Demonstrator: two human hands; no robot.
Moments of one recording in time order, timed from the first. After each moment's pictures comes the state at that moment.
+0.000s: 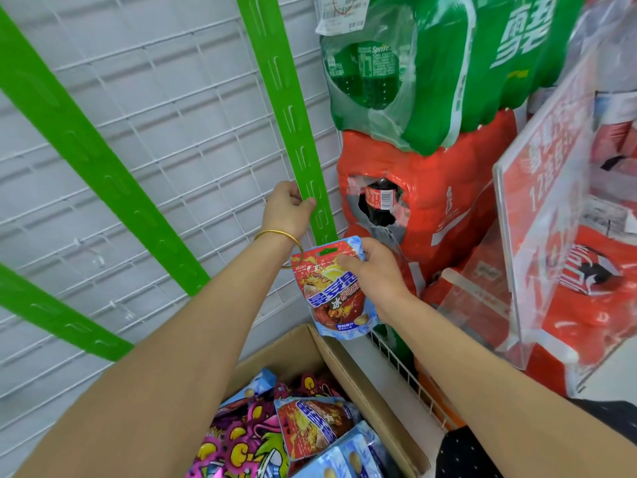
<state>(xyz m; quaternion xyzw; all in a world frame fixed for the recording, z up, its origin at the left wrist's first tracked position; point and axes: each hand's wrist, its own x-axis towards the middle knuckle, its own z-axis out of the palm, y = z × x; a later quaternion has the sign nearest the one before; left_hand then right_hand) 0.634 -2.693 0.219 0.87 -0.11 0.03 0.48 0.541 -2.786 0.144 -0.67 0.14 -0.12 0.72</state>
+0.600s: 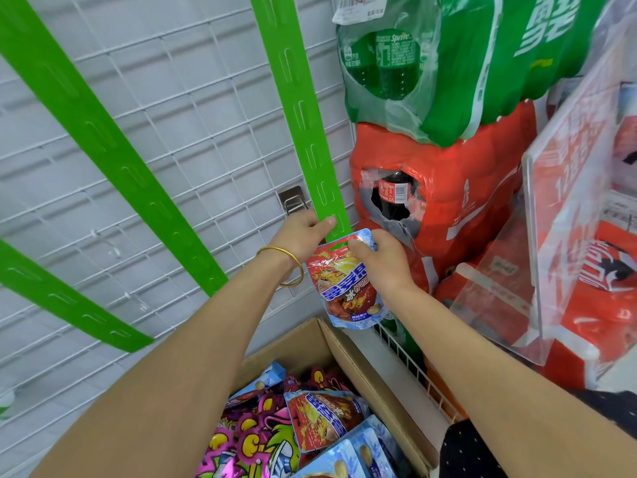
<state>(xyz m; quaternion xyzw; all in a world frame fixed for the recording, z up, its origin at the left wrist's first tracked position) 0.607 -2.670 0.209 0.88 -0.15 -0.10 0.43 0.556 -2.780 0.137 -0.70 0.17 -0.17 0.67</state>
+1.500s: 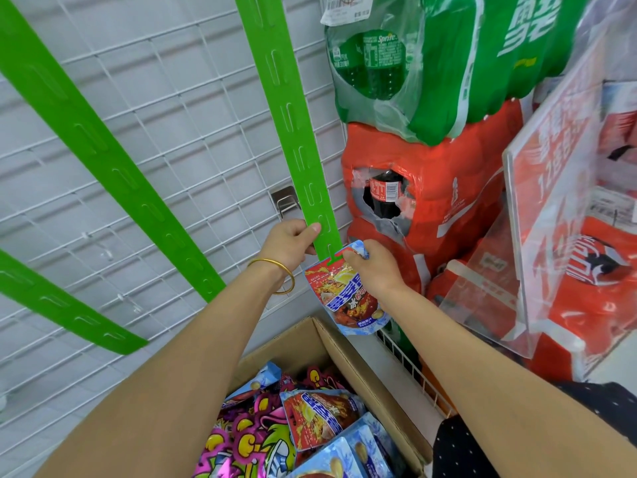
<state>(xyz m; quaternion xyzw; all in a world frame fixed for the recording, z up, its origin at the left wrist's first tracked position) 0.608 -2.662 0.189 0.86 -0.13 -0.10 0.49 0.560 -2.788 0.117 -0.78 0.18 -0.11 0.60</state>
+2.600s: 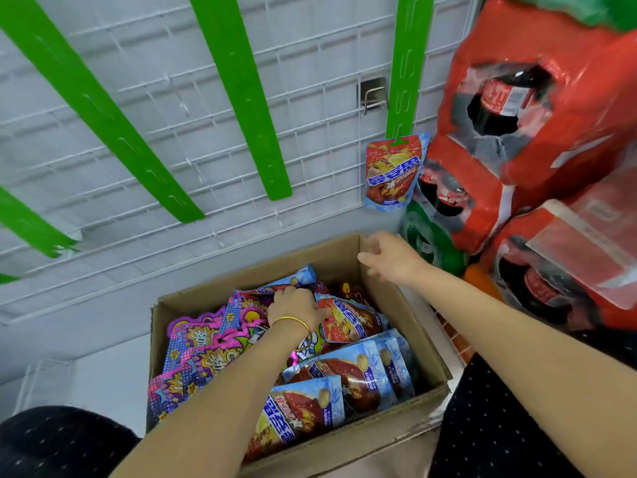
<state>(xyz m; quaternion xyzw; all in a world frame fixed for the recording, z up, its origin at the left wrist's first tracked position) 0.500 -2.537 0.022 0.97 0.01 -0.24 0.05 0.521 -2.716 0.069 -0.90 0.06 0.16 0.41</state>
